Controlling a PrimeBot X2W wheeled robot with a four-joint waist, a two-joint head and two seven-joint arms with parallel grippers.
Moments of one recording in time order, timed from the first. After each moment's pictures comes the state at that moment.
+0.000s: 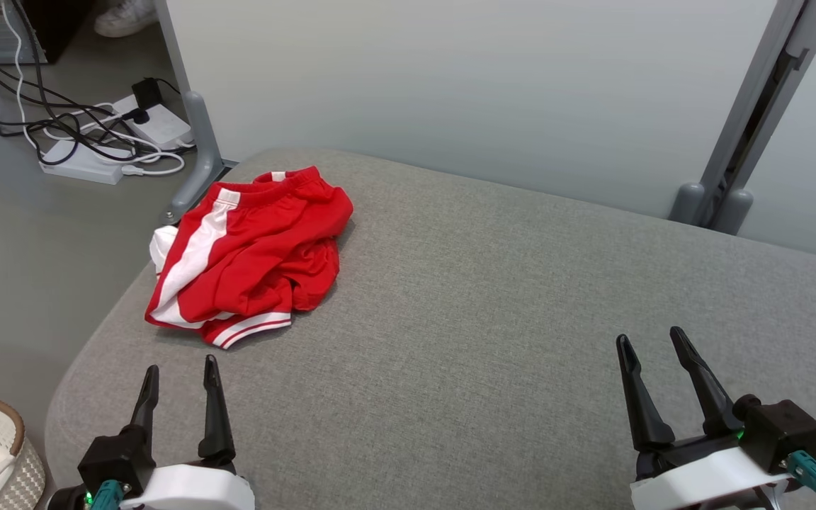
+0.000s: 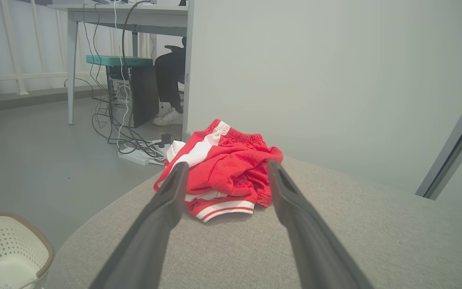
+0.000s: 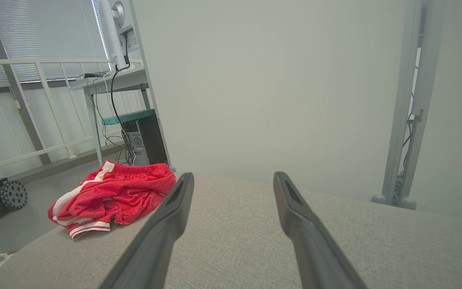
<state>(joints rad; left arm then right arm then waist) 0.02 0.05 -0.08 0.20 -0.27 0.16 -0.26 -0.02 -0.05 0.13 0.14 0.24 0.13 -0.26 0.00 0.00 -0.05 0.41</state>
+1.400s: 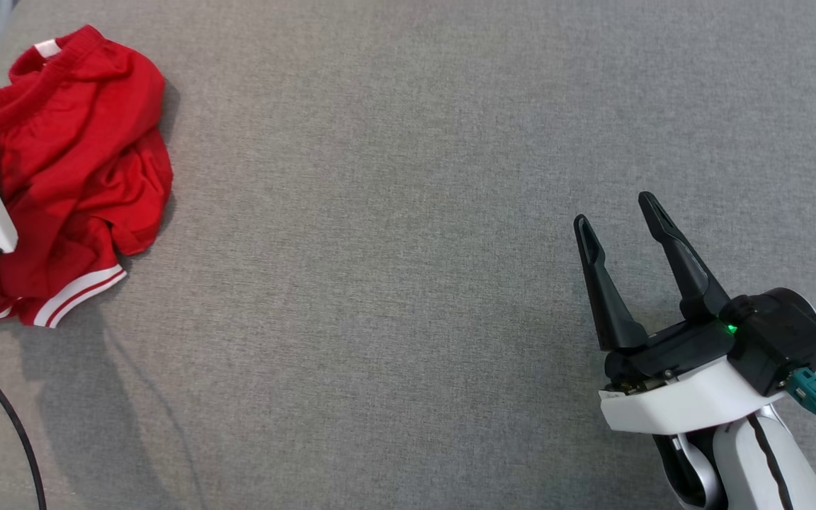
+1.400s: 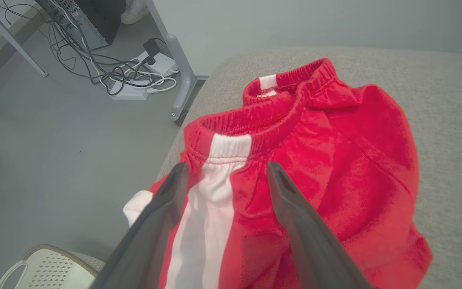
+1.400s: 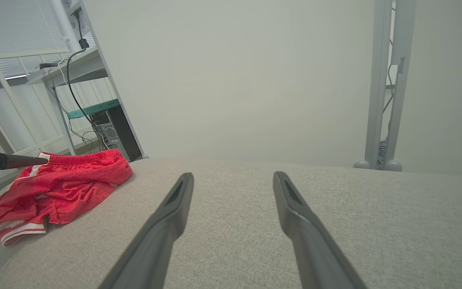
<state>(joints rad) -0.87 0.41 -0.01 0.91 -0.27 -0.06 0.22 -0.22 -0.05 0.22 -0.09 0.17 0.13 -0.17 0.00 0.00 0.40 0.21</state>
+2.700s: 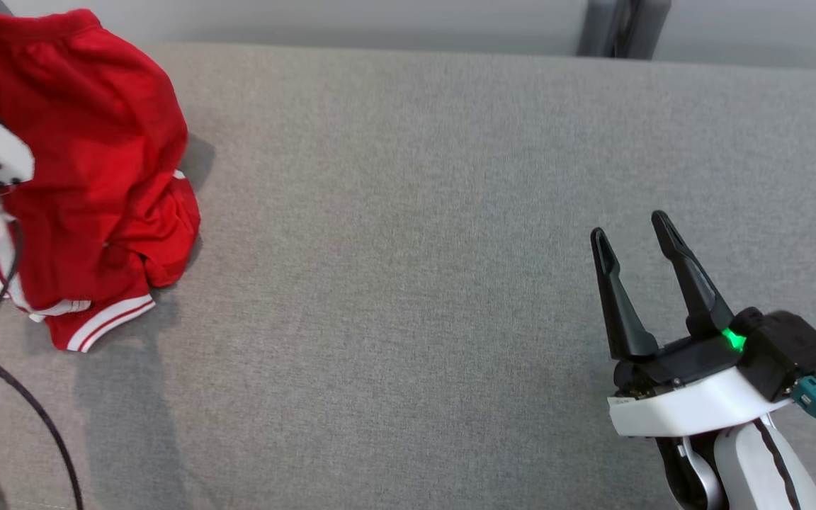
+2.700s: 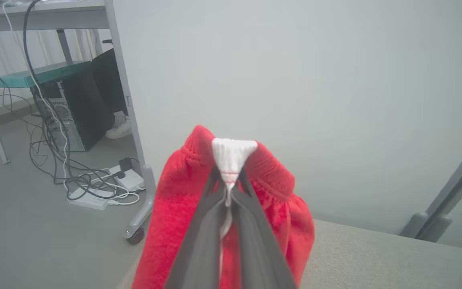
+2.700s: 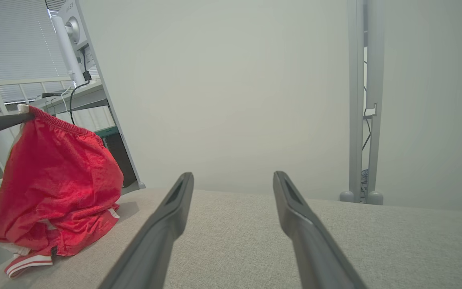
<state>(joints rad) -0.99 0.34 -0.01 0.98 -0.38 -0.11 -0.11 -0.21 -0.05 0.20 0.00 0.22 0.13 -0.24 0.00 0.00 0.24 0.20</state>
